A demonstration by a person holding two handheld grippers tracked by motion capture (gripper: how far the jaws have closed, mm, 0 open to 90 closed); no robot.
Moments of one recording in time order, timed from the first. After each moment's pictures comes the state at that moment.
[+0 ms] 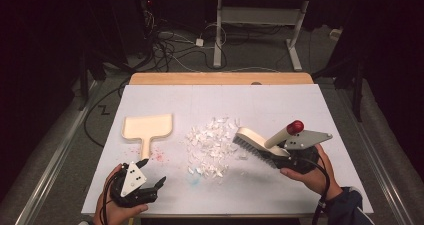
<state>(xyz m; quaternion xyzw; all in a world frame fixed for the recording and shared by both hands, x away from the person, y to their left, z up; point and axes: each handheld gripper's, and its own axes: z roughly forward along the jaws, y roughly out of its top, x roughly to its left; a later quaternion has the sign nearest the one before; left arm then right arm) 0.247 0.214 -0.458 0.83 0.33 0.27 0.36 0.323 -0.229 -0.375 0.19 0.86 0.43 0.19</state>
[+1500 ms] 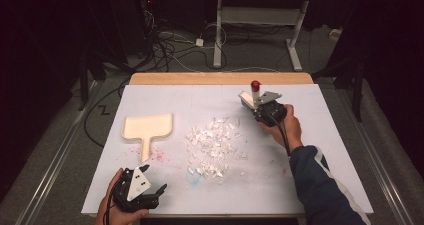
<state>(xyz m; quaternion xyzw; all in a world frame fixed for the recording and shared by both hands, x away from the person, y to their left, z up) 0.243 0.211 -0.469 0.84 0.32 0.27 0.34 0.478 -0.187 -0.426 0.32 0.85 0.27 0.32</state>
